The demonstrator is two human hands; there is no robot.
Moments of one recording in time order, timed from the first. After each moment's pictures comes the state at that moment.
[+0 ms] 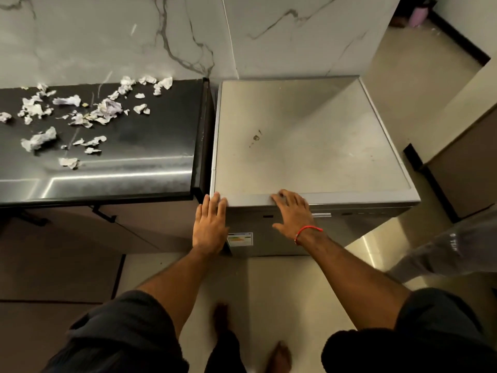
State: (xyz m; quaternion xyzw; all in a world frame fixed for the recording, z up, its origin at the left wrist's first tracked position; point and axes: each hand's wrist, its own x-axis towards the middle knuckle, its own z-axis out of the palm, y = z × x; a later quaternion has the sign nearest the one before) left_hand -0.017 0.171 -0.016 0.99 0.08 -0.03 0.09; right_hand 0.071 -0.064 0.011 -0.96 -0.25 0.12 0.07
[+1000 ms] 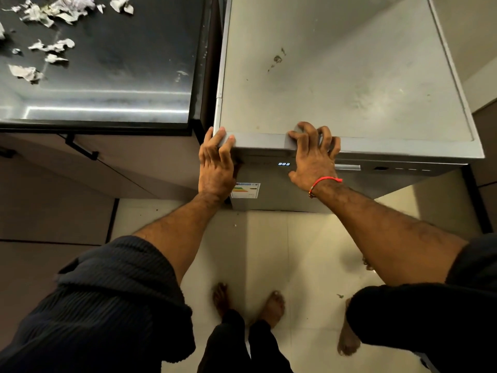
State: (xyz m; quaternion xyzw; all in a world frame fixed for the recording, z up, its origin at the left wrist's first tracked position) left_hand 0.009 0.185 -0.103 0.95 0.03 0.25 0.18; right_hand 0.082 -0.044 -0.032 -0.97 -0.23 -0.04 0.04
